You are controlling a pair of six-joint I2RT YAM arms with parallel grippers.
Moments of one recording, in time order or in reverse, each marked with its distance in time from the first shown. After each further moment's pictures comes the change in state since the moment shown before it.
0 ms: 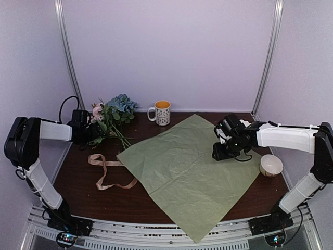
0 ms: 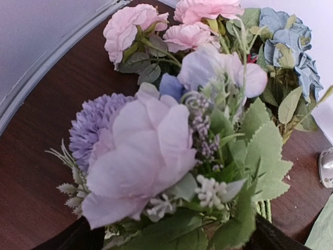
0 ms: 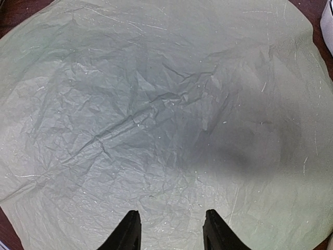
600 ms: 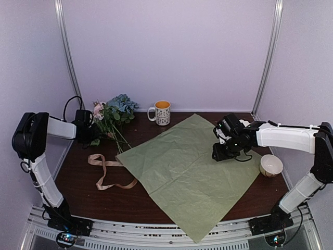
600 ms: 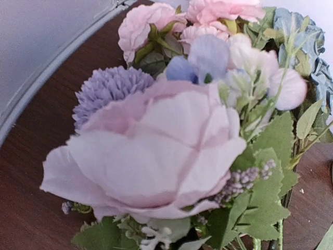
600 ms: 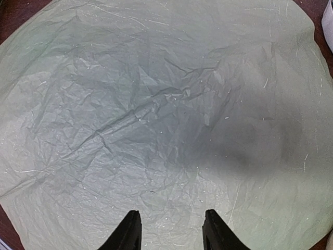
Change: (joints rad) left arm 0.014 0.153 0.092 0.059 -0.013 0.042; right arm 0.011 0.000 0.011 -0.025 0.001 -0.002
